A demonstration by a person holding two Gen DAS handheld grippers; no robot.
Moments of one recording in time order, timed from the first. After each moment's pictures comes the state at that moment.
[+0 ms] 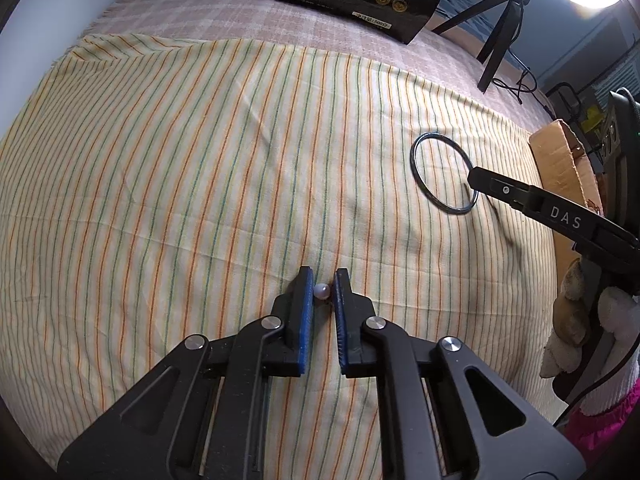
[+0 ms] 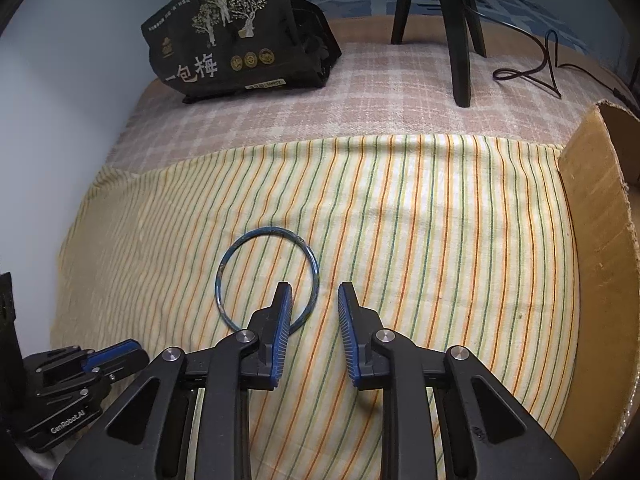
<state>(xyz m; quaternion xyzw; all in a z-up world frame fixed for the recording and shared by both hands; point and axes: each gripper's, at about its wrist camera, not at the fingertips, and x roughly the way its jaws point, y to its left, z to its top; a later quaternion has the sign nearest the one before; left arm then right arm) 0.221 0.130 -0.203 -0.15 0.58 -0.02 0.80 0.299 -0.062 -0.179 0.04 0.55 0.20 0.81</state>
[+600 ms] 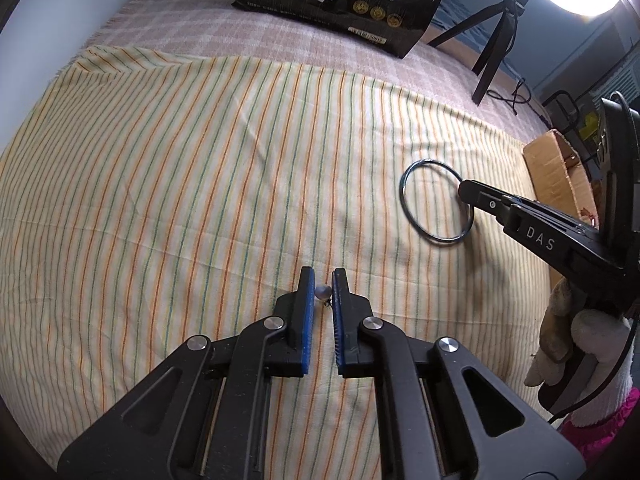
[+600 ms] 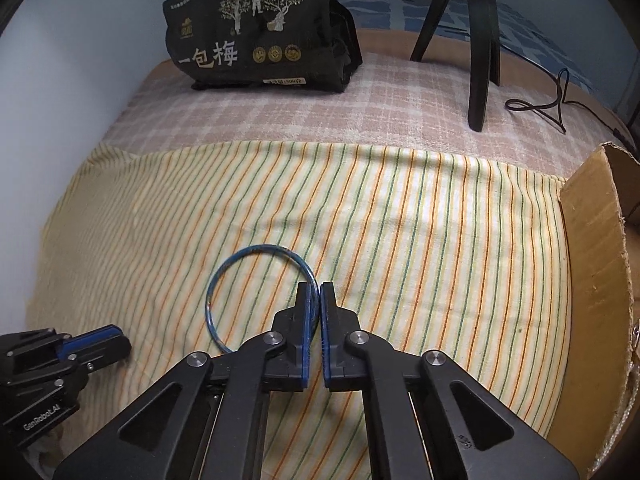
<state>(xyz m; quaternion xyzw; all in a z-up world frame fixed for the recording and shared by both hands) 0.219 0.129 -0.192 -0.16 0.56 -0.02 0.81 0.291 -0.046 -0.177 -0.02 0.53 0.19 0.82</state>
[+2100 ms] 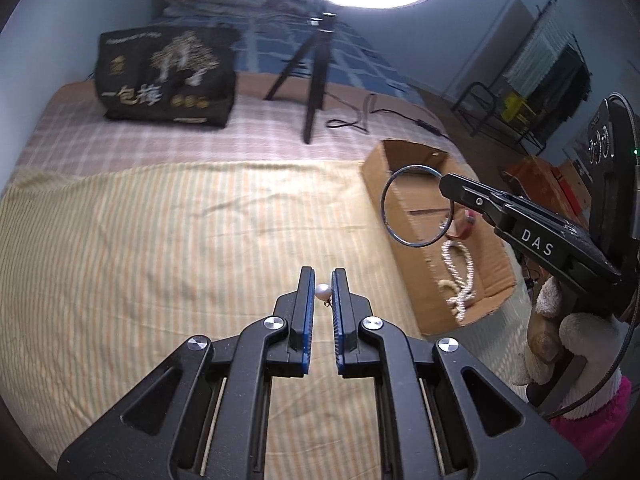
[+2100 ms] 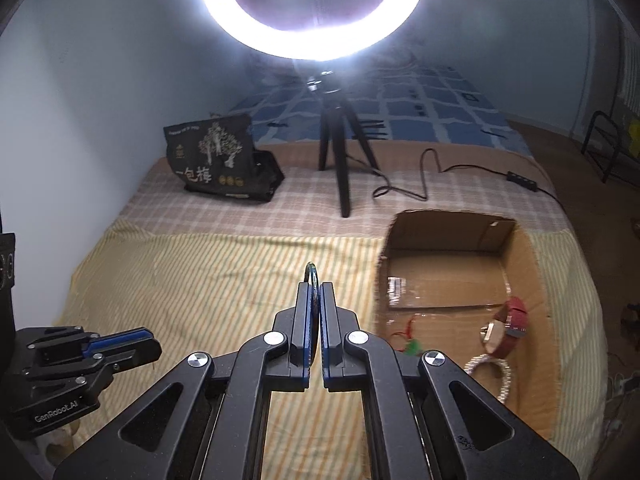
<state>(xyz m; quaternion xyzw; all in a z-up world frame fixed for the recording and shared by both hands) 0.207 -0.005 -0.086 -0.12 0.47 -0.15 0.86 0.237 -0.178 -0.054 0.01 0.42 0.16 0.90</state>
